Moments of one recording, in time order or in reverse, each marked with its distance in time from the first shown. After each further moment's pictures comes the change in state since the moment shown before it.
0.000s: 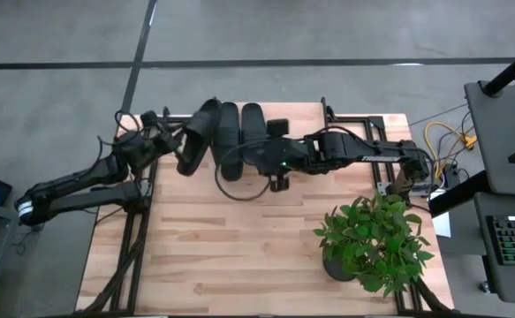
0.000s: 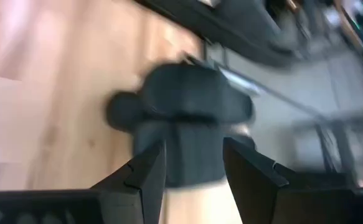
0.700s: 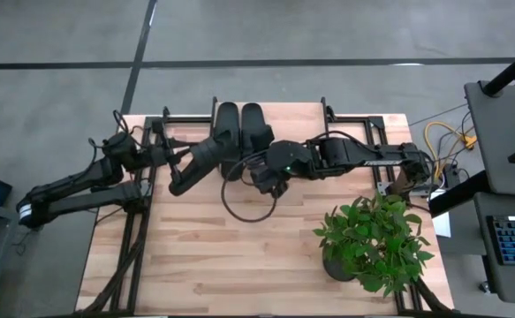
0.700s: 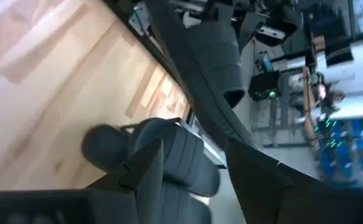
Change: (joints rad) left arm -0.010 -0.066 0.000 0.027 0.534 -0.108; right arm 0.051 -0.002 0.002 0.176 -0.070 -0.433
